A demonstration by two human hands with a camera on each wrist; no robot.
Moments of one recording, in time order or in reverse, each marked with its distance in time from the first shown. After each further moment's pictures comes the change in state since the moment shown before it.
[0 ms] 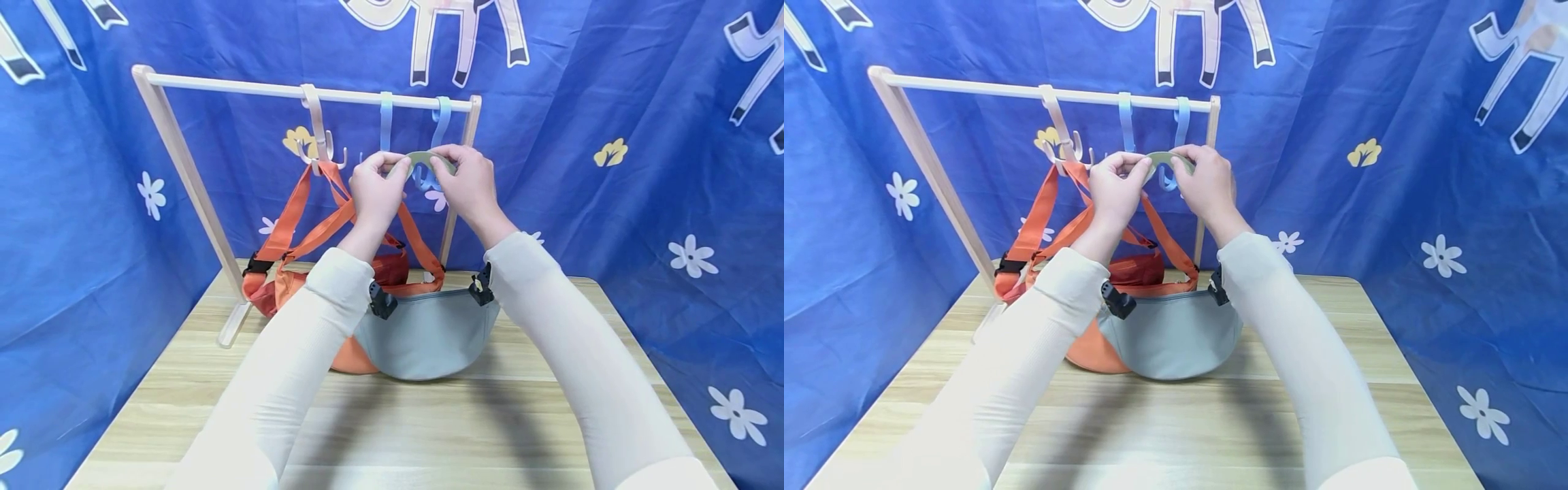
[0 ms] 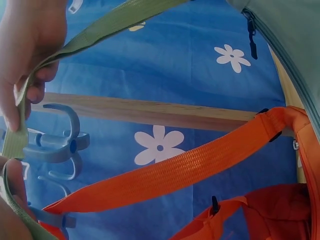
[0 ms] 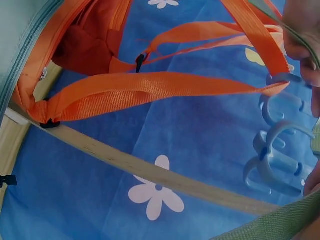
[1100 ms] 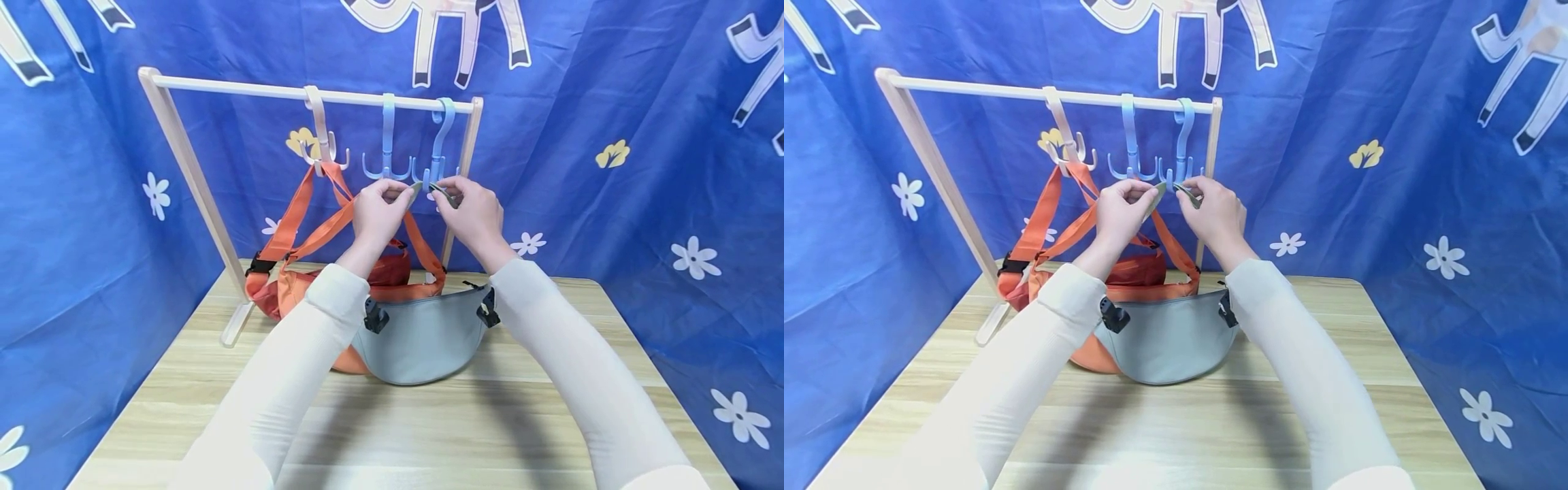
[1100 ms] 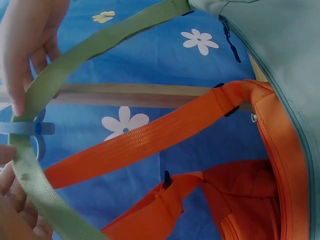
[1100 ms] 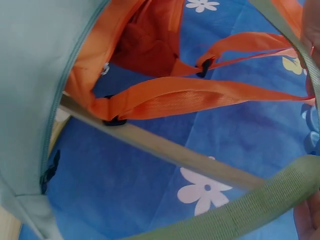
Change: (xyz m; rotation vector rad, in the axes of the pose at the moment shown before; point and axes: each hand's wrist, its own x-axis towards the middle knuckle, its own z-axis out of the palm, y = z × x) left_hand -0.018 -0.029 -0.006 0.191 -0.125 -0.026; right_hand -0.035 0.029 0.014 -0.122 -0.009 0.018
